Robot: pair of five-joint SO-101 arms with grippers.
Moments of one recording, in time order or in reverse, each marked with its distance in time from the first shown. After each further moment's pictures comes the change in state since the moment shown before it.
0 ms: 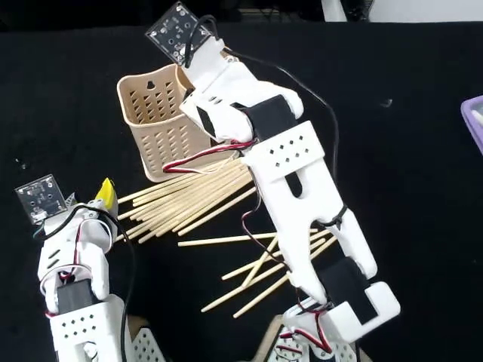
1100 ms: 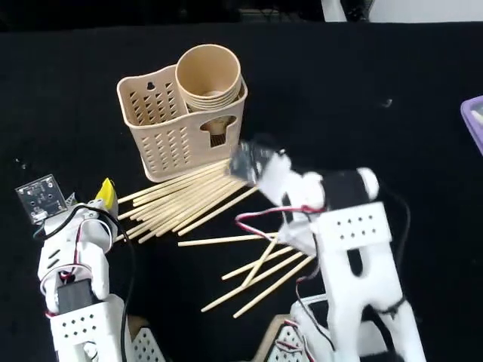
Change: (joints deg) left arm 0.0 0.0 0.0 0.0 0.0; right arm 17.8 -37.0 53.1 28.3 32.1
